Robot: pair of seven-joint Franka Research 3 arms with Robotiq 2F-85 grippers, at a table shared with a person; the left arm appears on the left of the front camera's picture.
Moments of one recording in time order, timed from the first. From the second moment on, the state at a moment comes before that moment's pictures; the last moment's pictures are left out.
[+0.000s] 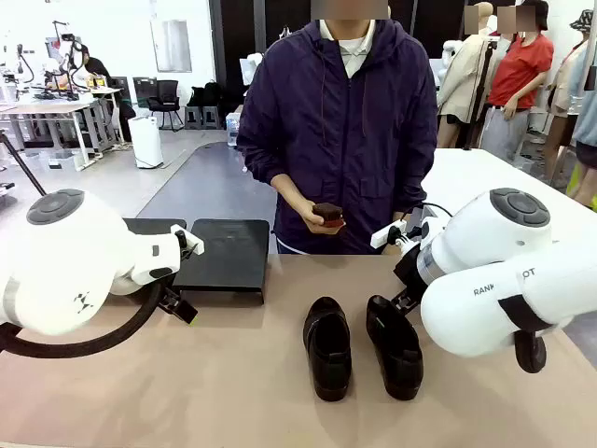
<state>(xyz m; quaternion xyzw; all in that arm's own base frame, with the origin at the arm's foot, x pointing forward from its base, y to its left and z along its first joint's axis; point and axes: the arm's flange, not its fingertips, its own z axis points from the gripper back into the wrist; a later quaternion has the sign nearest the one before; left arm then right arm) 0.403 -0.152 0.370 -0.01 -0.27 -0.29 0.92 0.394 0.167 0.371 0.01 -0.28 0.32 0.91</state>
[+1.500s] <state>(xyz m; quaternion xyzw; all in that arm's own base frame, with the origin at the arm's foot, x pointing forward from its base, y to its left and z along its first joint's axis) 0.390 -0.161 0.382 -0.05 -0.24 -0.31 0.92 0.390 0.163 0.383 0.03 -0.26 0.30 0.92</state>
